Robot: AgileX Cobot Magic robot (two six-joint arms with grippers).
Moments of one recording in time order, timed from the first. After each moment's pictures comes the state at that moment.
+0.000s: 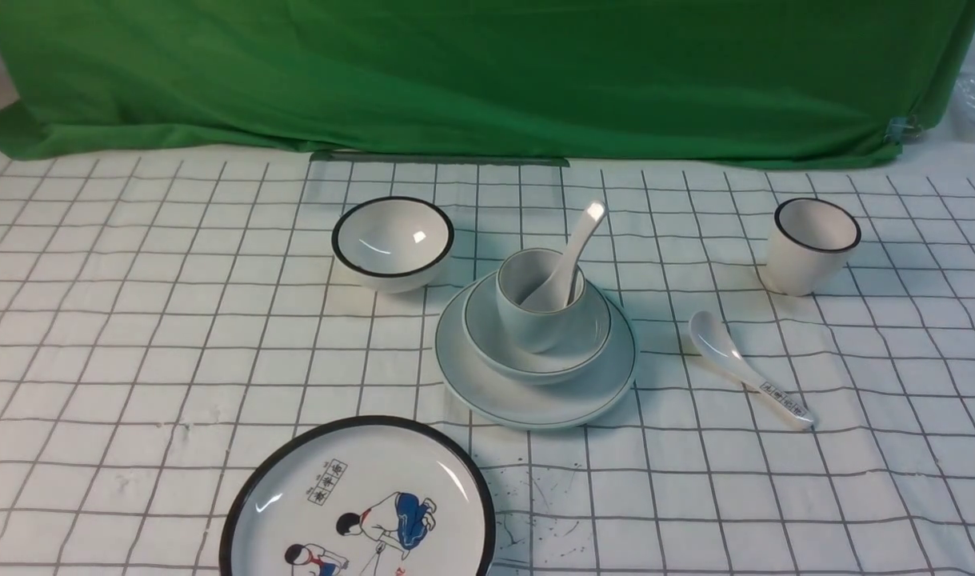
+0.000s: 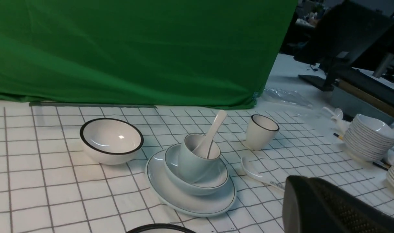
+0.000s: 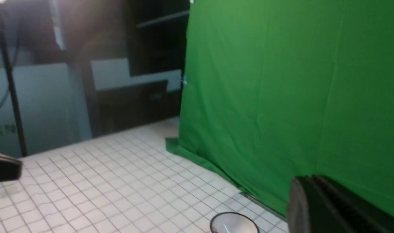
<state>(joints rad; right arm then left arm) 1.02 0.55 -0.95 -0.49 0.34 0.35 -0.37 0.13 -0.56 -0.28 0.63 -0.05</state>
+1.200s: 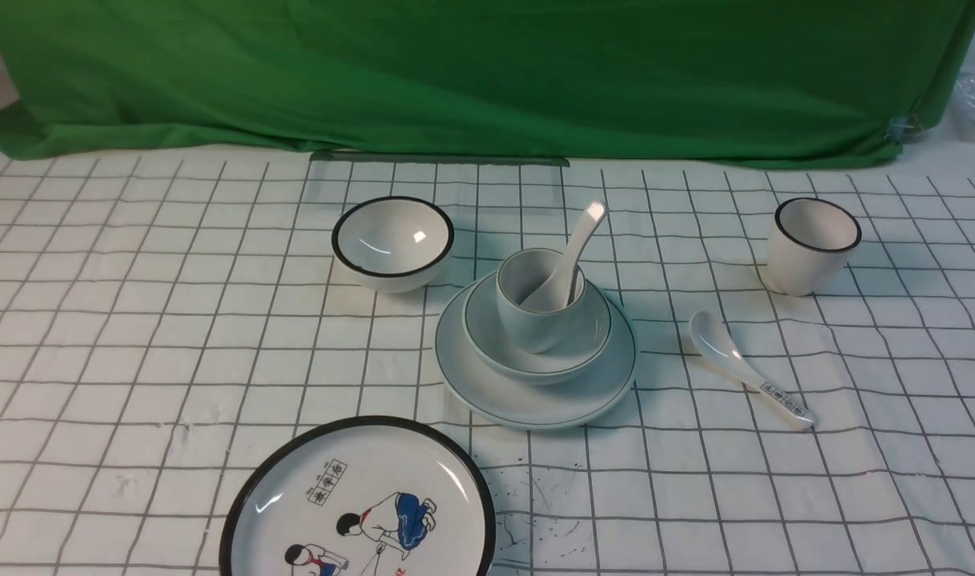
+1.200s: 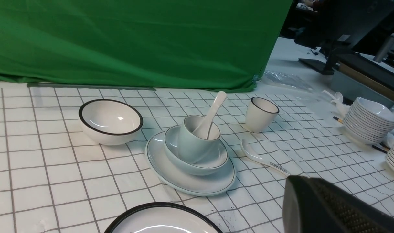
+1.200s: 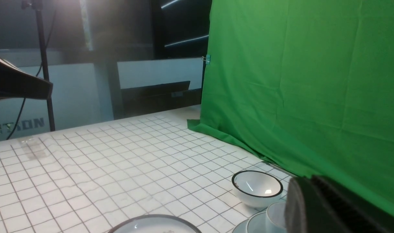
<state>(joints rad) 1.02 0.16 -0.48 -0.52 0.23 0.42 -0.37 0.13 -0.56 -0.28 0.68 -0.05</state>
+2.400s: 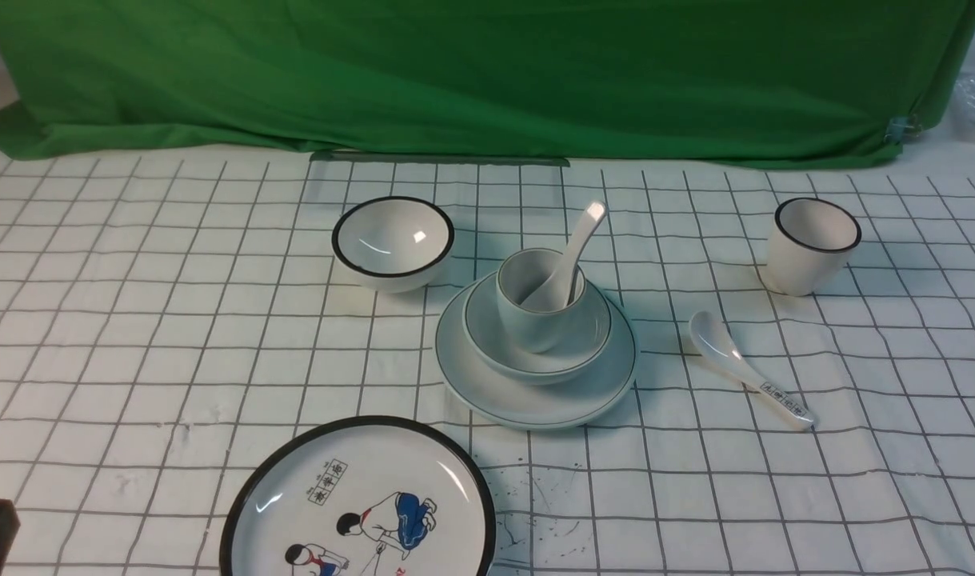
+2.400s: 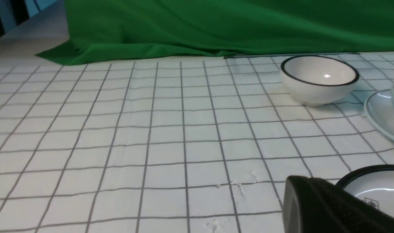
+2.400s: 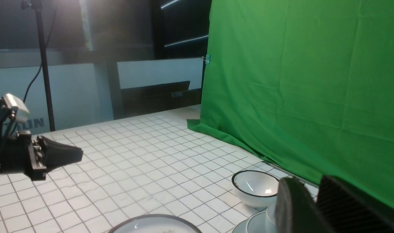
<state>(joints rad) 1.02 0.16 -0.48 -0.52 0.23 0.42 -0.03 0.00 0.01 -0.13 0.24 0.16</state>
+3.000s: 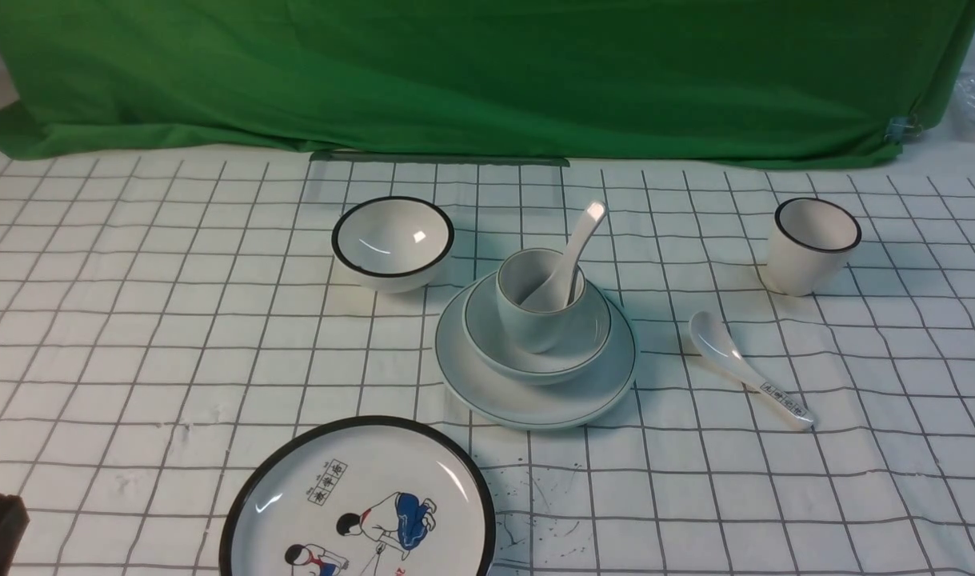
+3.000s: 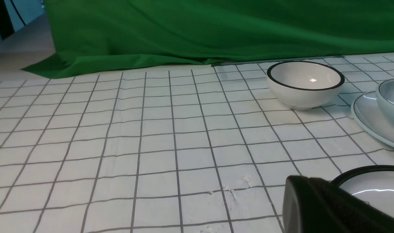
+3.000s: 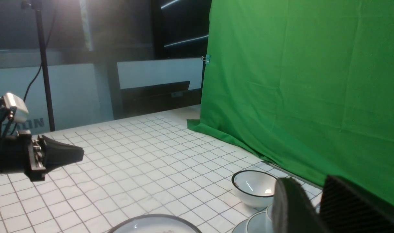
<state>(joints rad) 1.02 0.16 -0.48 -0.52 0.23 0.42 -0.05 0.00 0.01 -0.12 0.23 0.16</state>
